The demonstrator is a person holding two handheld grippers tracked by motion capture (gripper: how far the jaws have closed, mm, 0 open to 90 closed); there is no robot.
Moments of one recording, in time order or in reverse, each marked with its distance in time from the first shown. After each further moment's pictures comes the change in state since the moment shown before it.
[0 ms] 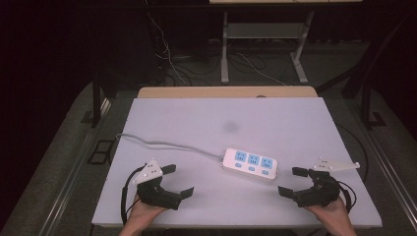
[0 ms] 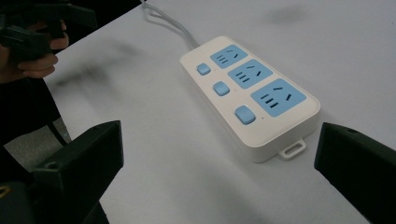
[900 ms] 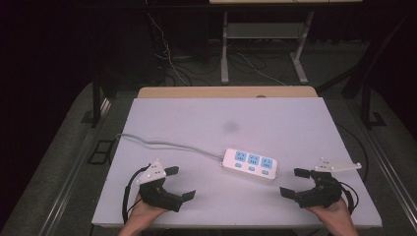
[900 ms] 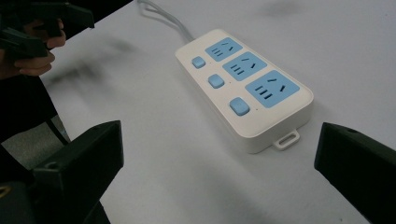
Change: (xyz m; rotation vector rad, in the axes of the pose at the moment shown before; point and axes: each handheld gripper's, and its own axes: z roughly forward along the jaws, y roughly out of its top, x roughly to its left) left arm 0.000 -0.002 0.005 0.041 -0.037 0.019; right arm -0.002 -0.002 -0.003 0.020 -0.014 0.010
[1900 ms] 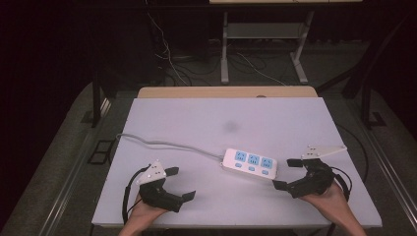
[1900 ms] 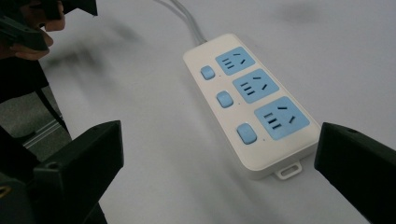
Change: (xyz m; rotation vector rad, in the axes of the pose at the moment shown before) left arm 0.000 -0.001 0.000 0.005 -0.001 -0.003; right arm 0.009 0.044 0.013 0.123 0.007 -0.097
